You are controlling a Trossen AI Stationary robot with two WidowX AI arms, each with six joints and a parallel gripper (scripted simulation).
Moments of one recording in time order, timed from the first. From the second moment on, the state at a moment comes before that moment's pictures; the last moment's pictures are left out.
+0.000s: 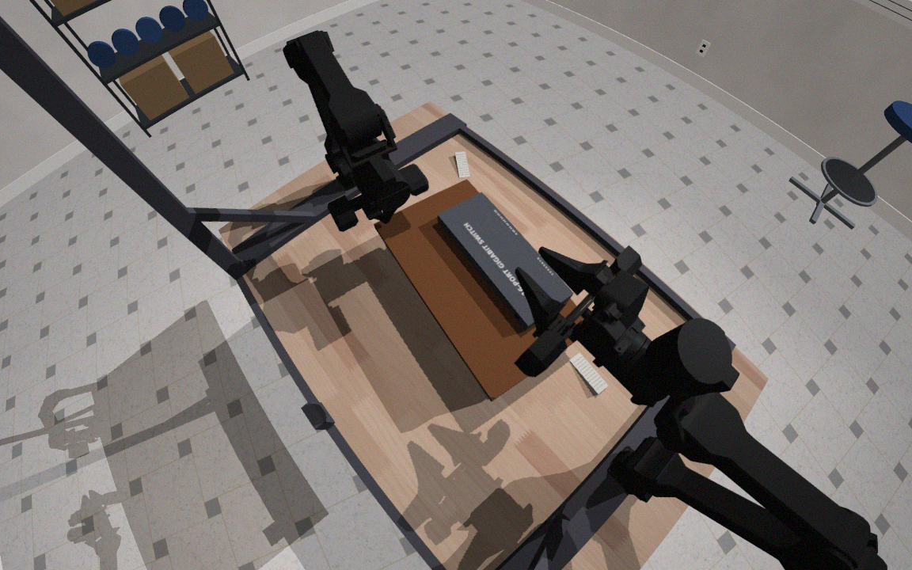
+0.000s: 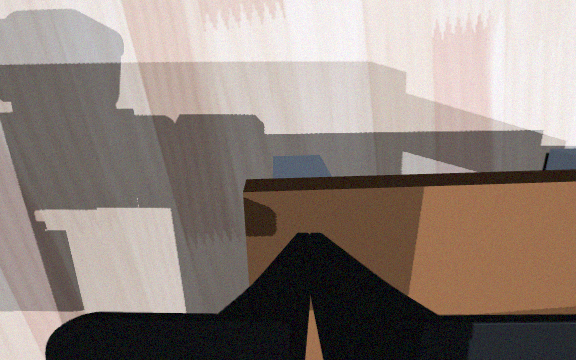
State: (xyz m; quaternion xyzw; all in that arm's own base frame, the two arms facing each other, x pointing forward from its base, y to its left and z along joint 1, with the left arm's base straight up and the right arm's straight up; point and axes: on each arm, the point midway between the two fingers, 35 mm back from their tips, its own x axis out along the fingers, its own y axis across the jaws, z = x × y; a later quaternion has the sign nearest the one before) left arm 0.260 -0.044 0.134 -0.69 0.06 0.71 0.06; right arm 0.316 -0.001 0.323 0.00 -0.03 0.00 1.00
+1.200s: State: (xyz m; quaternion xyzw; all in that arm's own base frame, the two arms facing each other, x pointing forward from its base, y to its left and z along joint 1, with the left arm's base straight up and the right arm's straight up) left arm 0.275 -0.047 0.147 -0.73 0.16 0.64 0.16; right arm 0.316 -0.001 0.322 0.00 -0.02 0.00 1.00
